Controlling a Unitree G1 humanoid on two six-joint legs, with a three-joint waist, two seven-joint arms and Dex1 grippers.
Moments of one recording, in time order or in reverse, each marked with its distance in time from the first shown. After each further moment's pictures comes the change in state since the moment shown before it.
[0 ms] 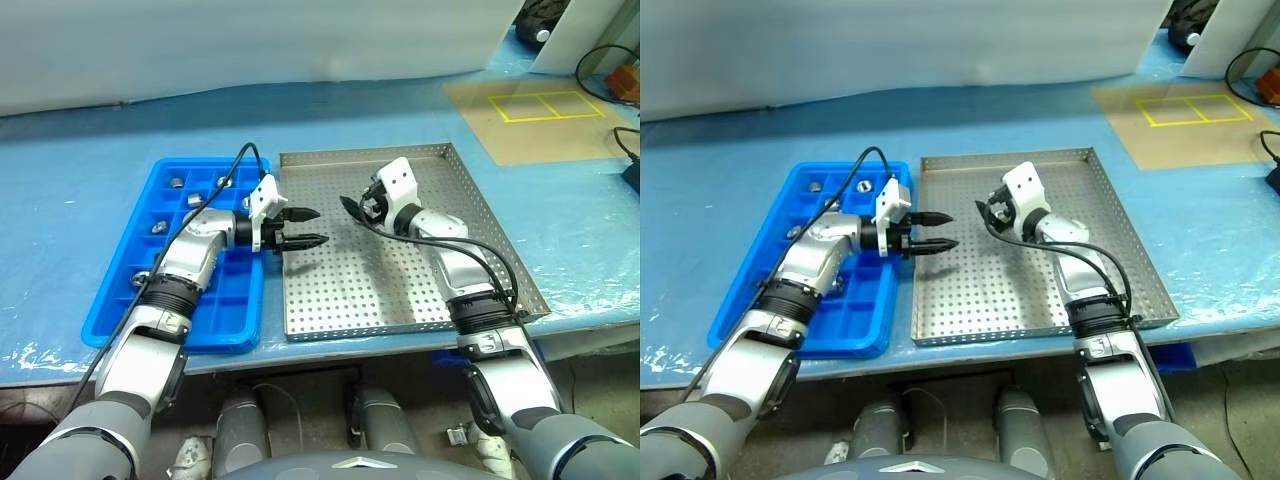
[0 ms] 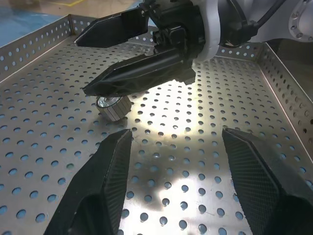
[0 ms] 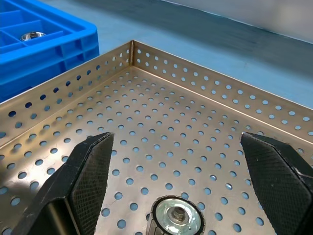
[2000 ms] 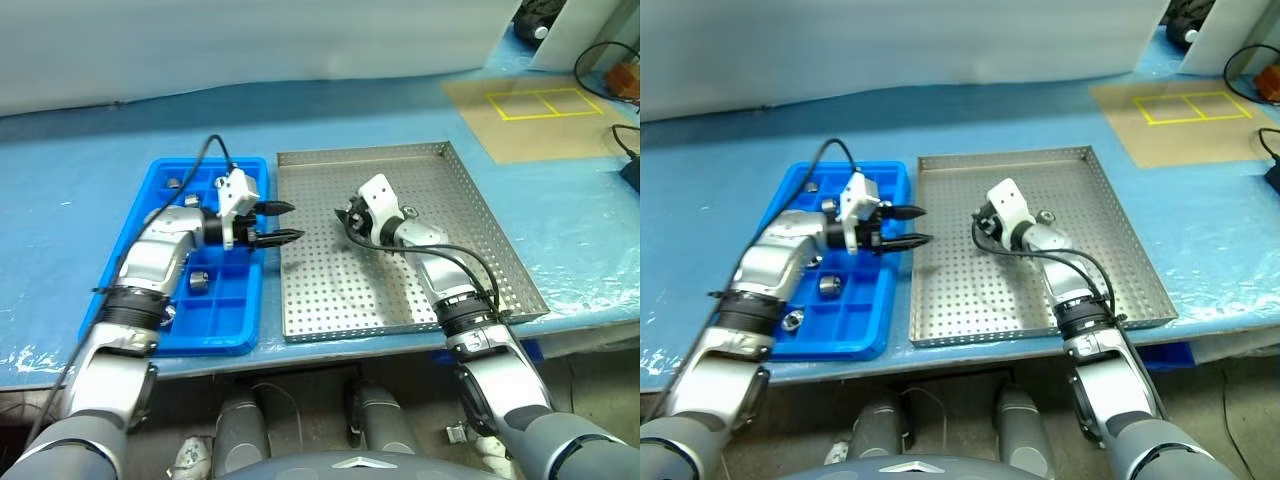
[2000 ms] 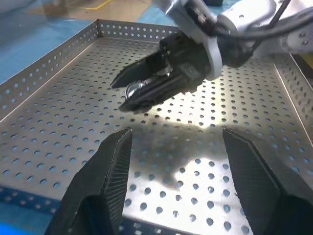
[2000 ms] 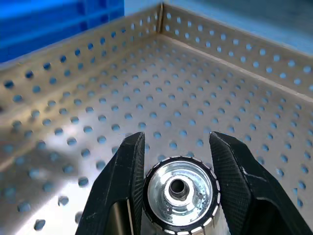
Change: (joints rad) left arm 0.133 0.218 0.113 -0.319 -0.071 0.151 -0.003; right arm -0.073 0.042 0.044 0.056 -0.011 -0.024 0.080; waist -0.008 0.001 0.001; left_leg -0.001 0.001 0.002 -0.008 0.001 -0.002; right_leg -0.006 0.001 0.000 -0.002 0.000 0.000
